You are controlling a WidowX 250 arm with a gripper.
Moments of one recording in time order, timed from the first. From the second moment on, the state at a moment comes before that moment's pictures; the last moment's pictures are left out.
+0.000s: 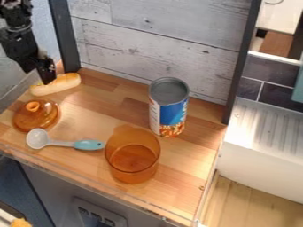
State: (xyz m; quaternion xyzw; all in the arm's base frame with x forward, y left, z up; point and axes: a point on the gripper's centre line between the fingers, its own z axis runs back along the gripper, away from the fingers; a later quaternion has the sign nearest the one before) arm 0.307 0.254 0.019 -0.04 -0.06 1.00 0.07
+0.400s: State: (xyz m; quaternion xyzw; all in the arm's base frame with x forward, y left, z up) arm 0.324 0.262 -0.002 -0.06 -0.06 0.99 0.07
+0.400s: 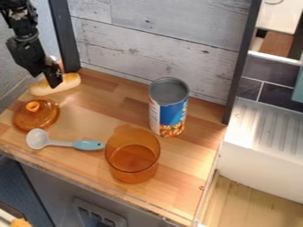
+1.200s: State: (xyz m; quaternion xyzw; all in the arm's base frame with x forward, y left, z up) arm 0.331 0.254 -0.024 -0.01 -0.04 0.98 0.21
